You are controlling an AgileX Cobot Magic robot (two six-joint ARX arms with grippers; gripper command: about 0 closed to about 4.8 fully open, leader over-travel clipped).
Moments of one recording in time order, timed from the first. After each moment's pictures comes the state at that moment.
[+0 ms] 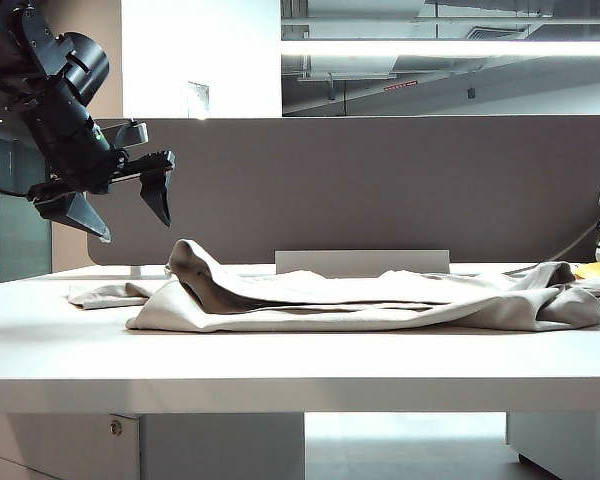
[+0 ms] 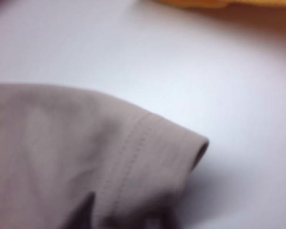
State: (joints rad) left arm -0.13 1.89 1.44 -0.23 0.13 -0.12; right arm -0.34 2.49 2.05 -0.28 -0.34 0.34
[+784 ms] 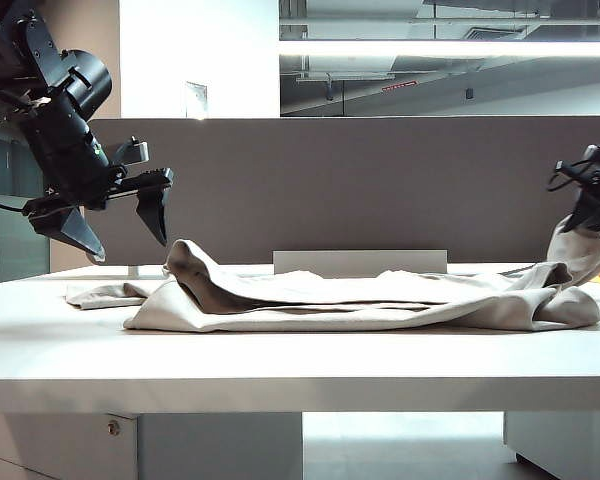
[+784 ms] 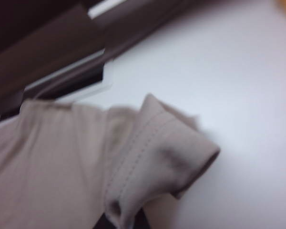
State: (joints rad) left arm -0.13 1.92 1.44 -0.29 0.13 -0.11; right arm -0.26 2.50 2.29 -0.38 -0.51 0.35
